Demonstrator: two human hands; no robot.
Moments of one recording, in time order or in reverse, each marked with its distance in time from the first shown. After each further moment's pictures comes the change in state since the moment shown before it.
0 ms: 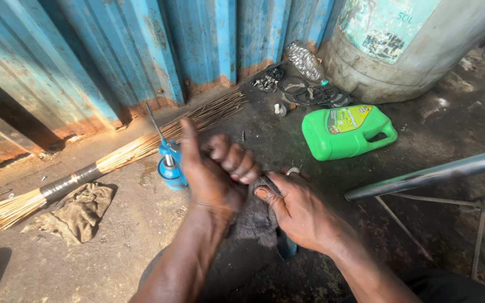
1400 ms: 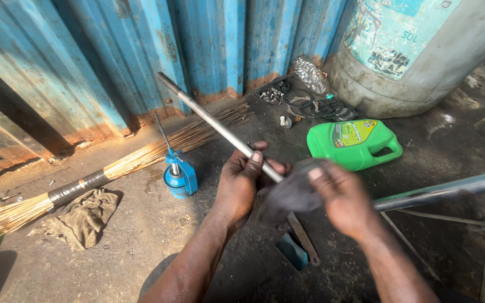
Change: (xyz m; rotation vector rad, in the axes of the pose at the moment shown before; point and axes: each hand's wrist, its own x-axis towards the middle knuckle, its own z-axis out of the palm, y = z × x) left_hand 0.021 -0.027 -0.018 0.574 -0.085 -0.024; right_hand 0.007 0.071 0.000 0.828 0.251 0.307
